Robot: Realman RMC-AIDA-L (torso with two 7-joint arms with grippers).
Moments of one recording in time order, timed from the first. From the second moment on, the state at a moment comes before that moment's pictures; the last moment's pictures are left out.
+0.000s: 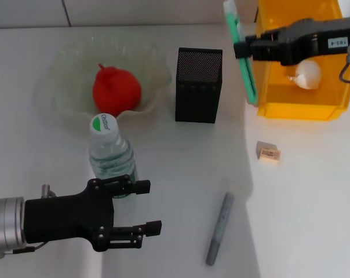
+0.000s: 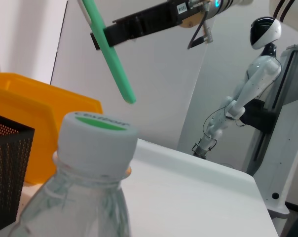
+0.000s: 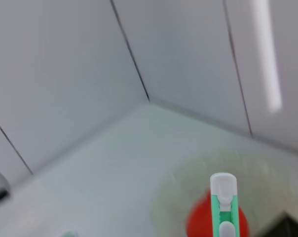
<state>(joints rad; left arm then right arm) -0.32 -2.07 0.97 0.53 1.81 1.71 -1.10 0.50 2.08 -0.99 -1.37 -1.94 -1.56 2.23</state>
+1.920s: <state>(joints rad) -0.34 -2.07 0.97 0.52 1.80 1.71 -1.10 0.62 2.06 -0.99 -1.46 -2.32 -1.84 2.21</state>
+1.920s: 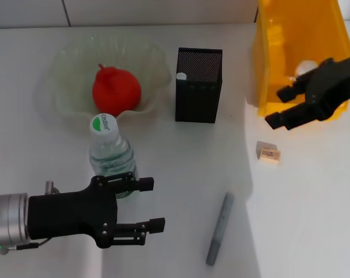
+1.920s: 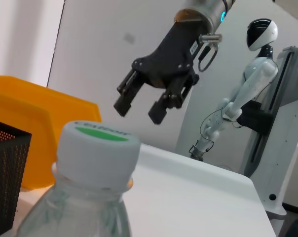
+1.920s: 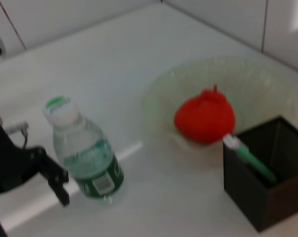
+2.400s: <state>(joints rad) -0.34 -2.07 0.97 0.52 1.80 1.70 -1.10 0.69 2.08 -1.20 -1.27 -2.62 -1.72 2.32</state>
